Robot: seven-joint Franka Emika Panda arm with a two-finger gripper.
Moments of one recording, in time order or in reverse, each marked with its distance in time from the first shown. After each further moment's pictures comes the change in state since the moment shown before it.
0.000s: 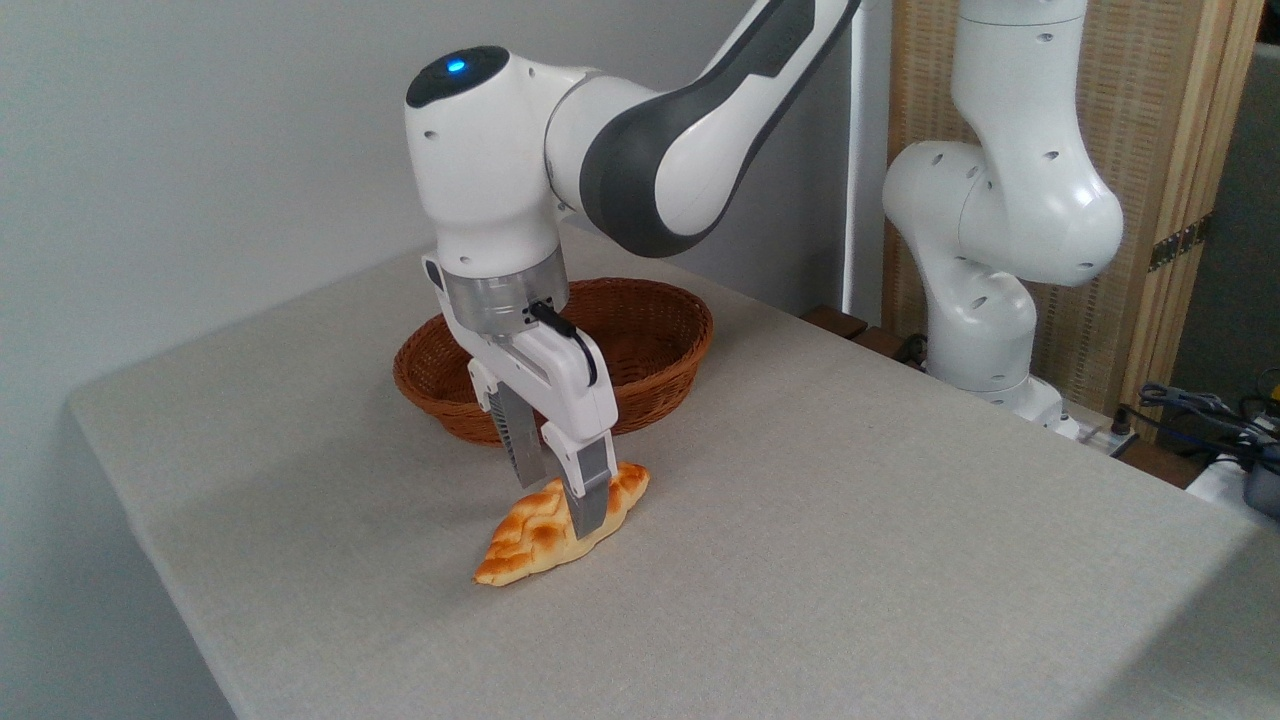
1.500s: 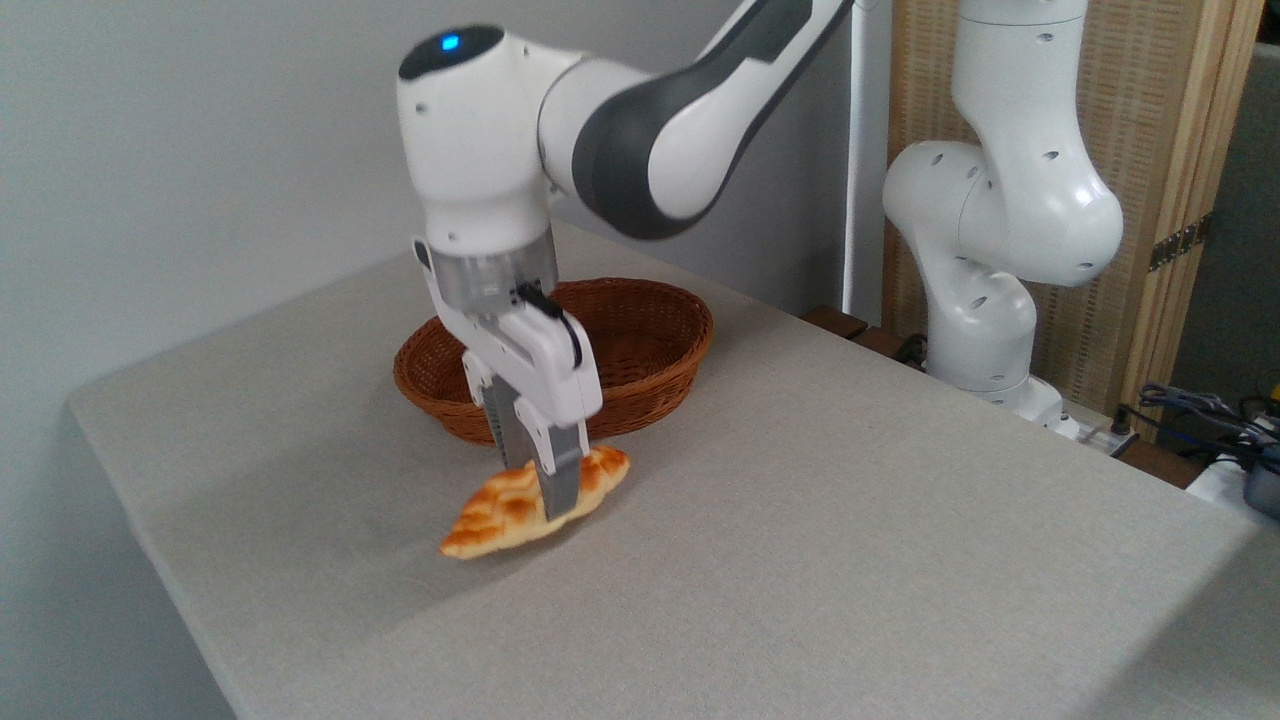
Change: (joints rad) arm -0.004 -0.021 0.001 0.031 0.000 0.004 0.014
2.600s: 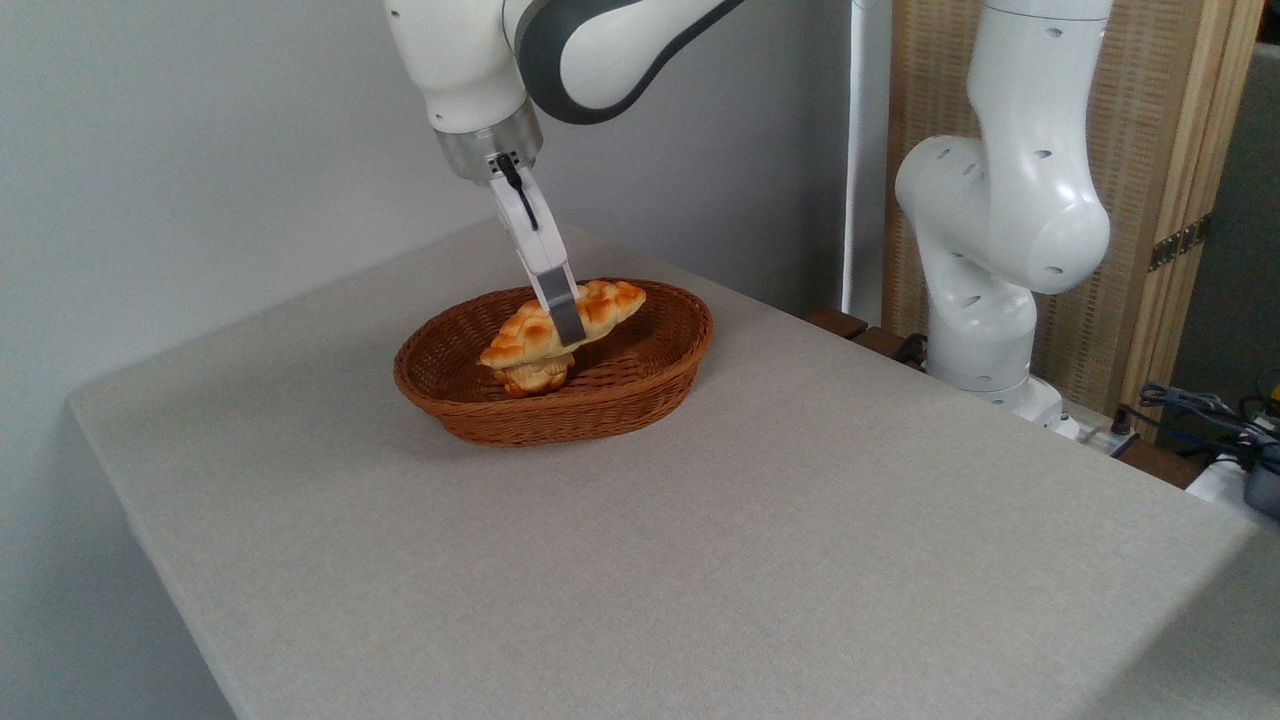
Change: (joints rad) arm -0.269 -0.113 -0.080 -0.030 -0.163 -0.280 -0.004
